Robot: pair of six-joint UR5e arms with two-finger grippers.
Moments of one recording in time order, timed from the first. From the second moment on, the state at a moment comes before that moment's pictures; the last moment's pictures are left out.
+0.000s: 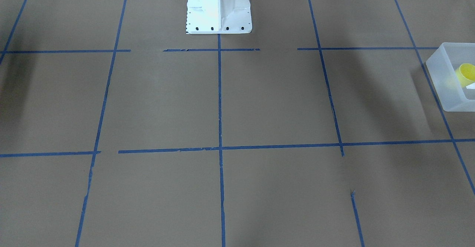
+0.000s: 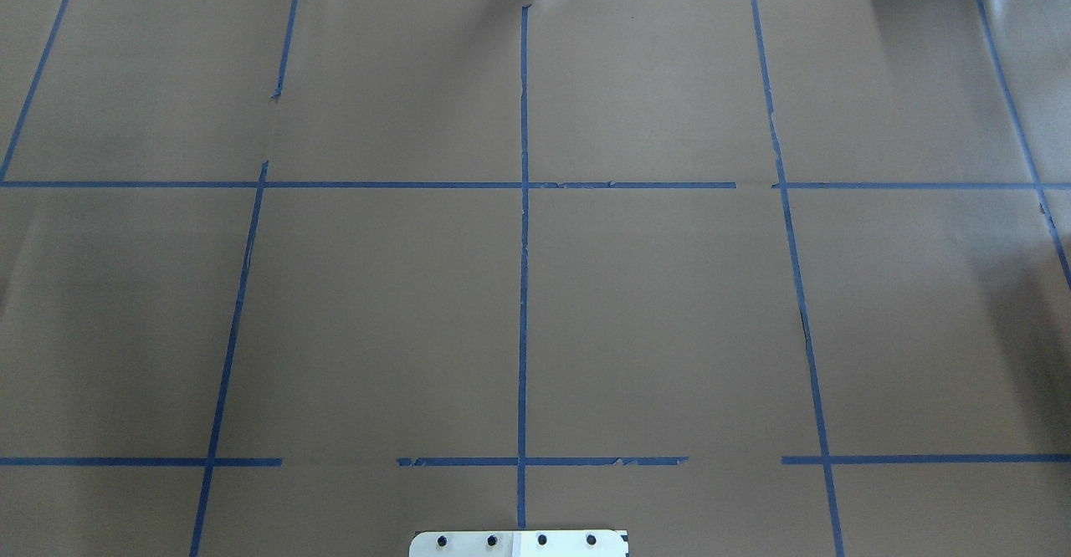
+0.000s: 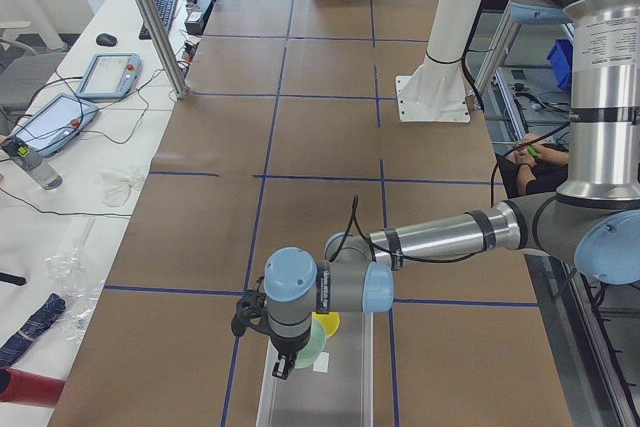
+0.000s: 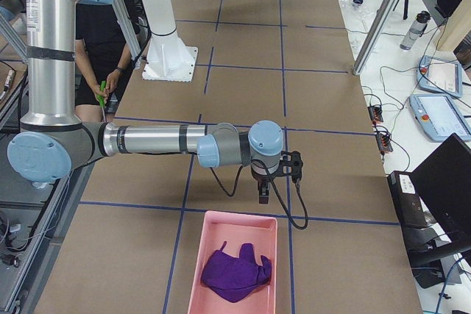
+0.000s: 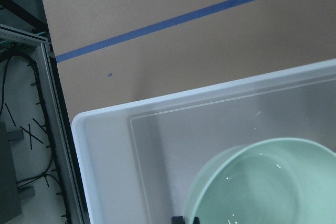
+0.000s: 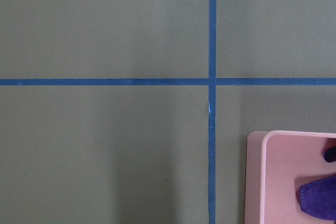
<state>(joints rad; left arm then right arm) -1.67 -1.44 -1.38 -1.90 -2.11 0.31 1.53 -1.65 1.70 -1.47 2.41 0.14</state>
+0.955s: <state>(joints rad) -1.70 -1.46 -1.54 -1.89 -2.17 0.11 1.53 -1.64 1.71 -1.47 2.41 0.14</state>
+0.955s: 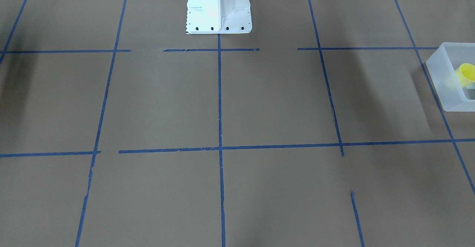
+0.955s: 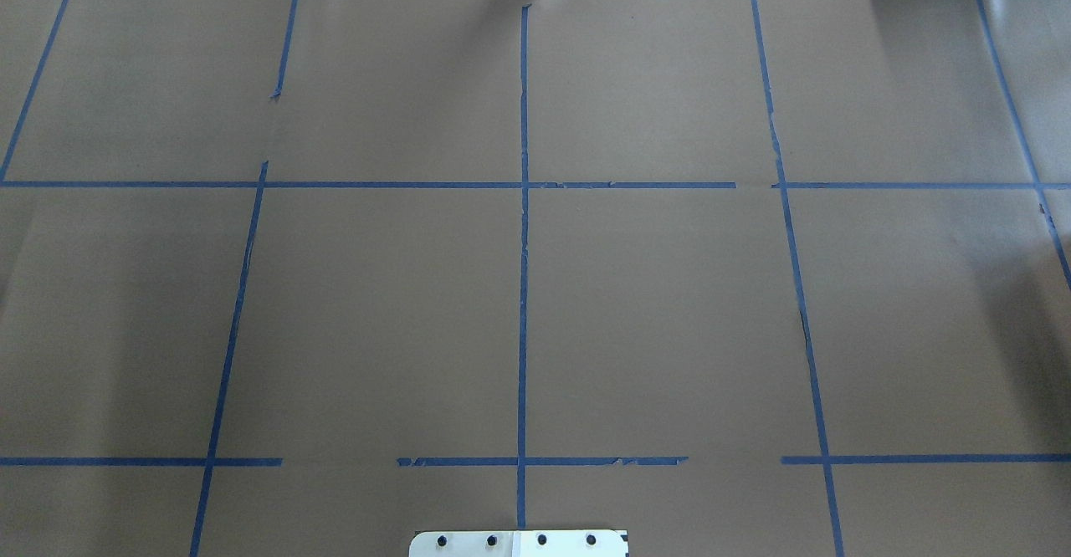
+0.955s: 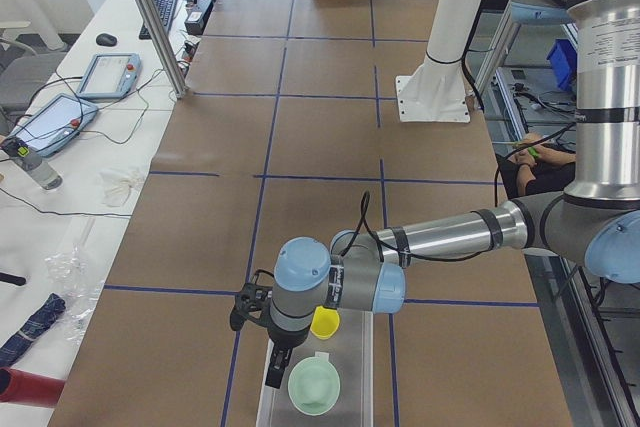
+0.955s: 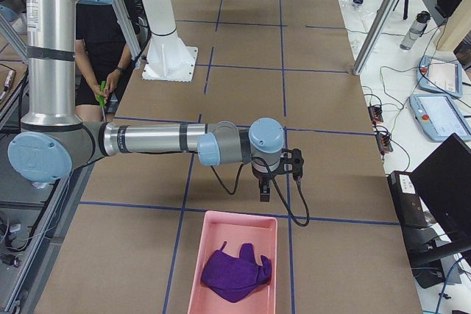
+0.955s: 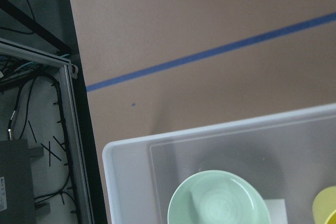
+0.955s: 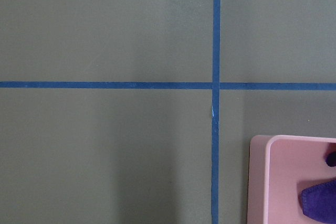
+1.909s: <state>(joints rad) -1.56 -1.46 -1.74 -1.73 -2.28 -0.09 1.53 -1.64 1.70 -1.47 2.41 0.14</state>
